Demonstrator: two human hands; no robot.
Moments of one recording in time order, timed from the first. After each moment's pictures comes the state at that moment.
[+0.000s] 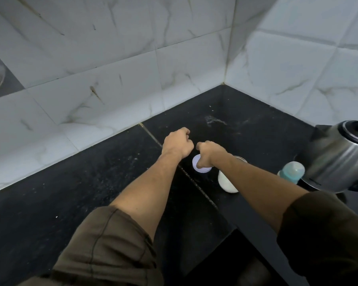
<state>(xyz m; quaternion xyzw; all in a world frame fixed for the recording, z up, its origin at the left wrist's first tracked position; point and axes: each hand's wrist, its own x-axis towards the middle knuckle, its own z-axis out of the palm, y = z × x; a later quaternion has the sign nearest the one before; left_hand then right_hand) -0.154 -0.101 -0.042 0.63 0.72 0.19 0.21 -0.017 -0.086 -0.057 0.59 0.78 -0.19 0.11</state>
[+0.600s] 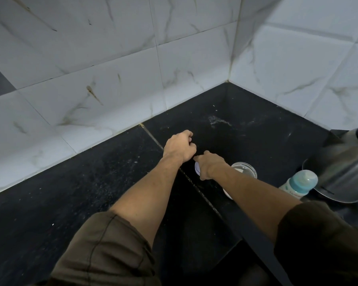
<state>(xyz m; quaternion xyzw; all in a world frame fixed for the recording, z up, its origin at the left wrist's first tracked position) -0.162 -0.078 -0.058 0.63 0.72 0.18 0.23 -0.036 -0.073 -0.090 0.55 0.79 -0.17 0.22</state>
